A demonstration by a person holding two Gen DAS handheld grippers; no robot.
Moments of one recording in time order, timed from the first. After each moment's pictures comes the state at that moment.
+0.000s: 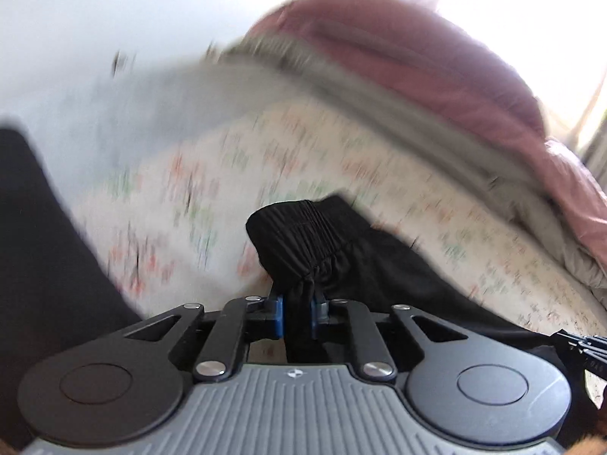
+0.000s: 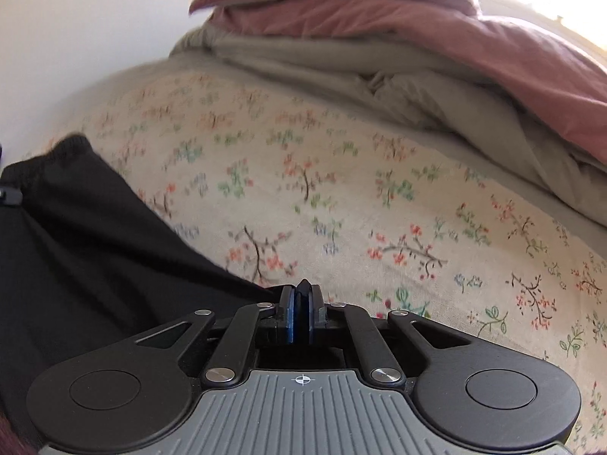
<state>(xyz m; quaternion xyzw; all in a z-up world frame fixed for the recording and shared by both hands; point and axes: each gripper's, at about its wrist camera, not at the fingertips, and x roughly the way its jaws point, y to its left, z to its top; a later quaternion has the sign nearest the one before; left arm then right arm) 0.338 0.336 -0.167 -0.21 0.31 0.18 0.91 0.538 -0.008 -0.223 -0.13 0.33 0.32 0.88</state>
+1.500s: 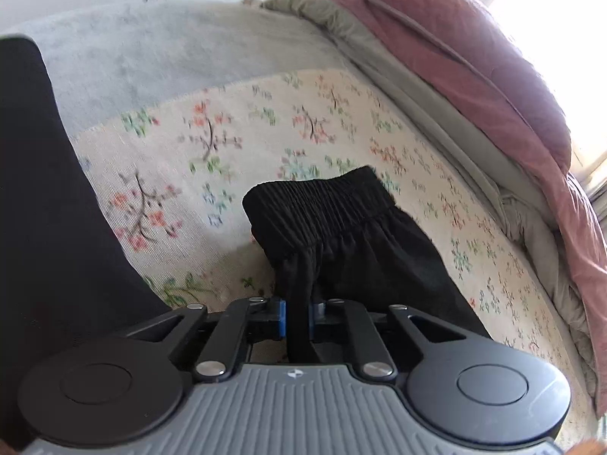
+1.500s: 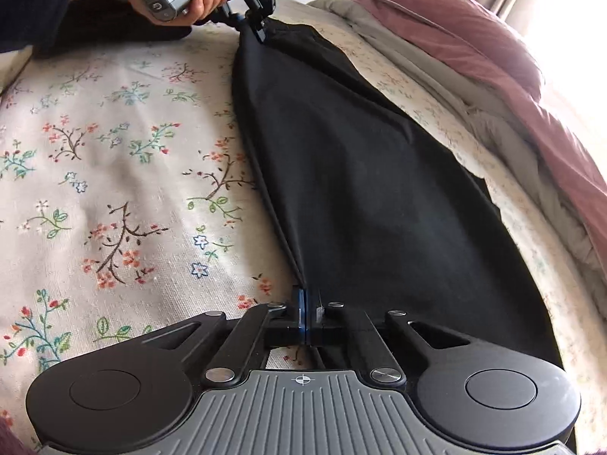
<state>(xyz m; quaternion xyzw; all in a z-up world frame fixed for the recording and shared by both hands) 0.343 0.358 -0.184 -0.31 0.36 0.19 0.86 0.230 0.001 -0.246 -0.34 0.30 0.33 0.83</state>
